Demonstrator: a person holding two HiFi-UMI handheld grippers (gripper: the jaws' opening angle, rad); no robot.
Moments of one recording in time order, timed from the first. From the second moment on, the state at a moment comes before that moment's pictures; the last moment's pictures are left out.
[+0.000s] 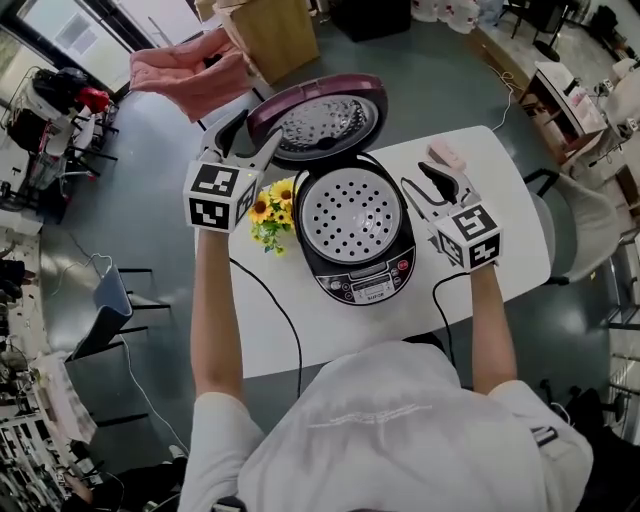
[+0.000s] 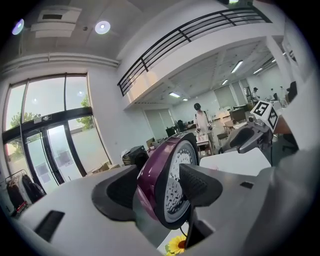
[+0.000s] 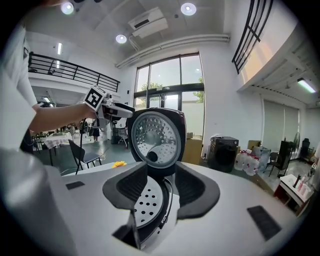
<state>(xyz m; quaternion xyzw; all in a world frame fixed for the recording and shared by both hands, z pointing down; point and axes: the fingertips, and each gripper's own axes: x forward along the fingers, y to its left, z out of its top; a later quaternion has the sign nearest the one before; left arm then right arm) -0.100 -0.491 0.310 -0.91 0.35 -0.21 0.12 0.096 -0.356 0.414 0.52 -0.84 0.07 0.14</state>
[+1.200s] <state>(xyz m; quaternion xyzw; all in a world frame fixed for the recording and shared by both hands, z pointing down) -0.086 -0.505 0.341 -0.90 0.31 -0.27 0.14 0.092 -0.349 0.427 0.53 -0.83 0.09 0.13</state>
